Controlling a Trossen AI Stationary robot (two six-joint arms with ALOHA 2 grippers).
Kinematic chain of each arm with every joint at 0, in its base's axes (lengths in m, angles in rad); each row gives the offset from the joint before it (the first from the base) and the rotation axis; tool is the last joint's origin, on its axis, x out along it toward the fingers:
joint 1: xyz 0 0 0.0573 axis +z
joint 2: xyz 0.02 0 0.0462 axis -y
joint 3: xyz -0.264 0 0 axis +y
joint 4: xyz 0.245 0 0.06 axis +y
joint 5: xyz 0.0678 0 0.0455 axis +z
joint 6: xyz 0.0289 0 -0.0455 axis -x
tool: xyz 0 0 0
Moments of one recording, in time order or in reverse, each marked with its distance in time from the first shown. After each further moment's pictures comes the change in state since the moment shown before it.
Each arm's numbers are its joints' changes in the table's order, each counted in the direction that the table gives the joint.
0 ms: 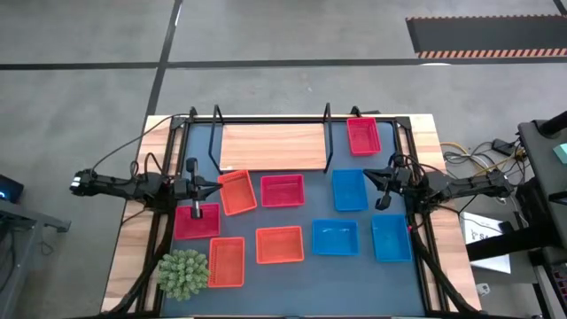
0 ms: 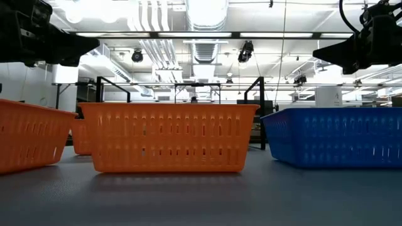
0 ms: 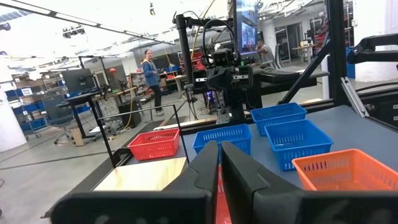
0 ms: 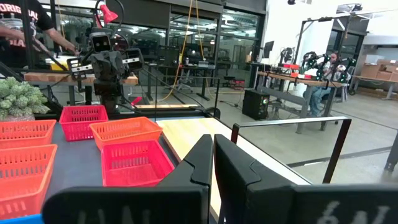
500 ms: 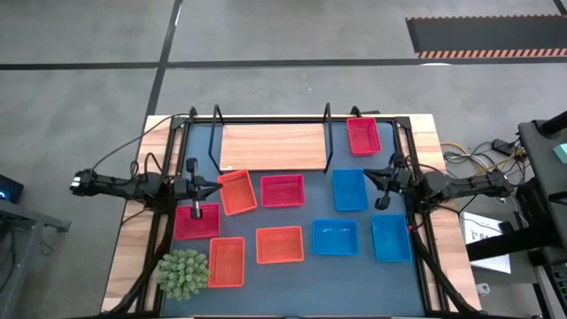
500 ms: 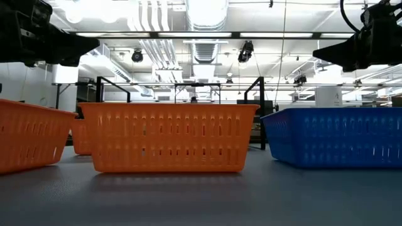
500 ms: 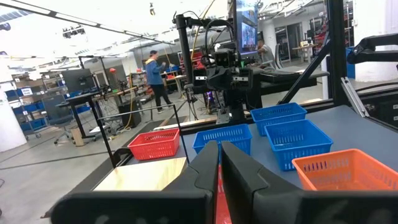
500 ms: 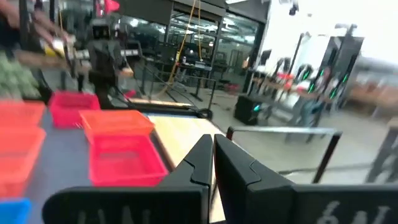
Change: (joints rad) left arm 0.000 0.000 0.000 0.000 0.000 0.000; right arm 0.000 0.000 0.000 0.000 -0.002 0.132
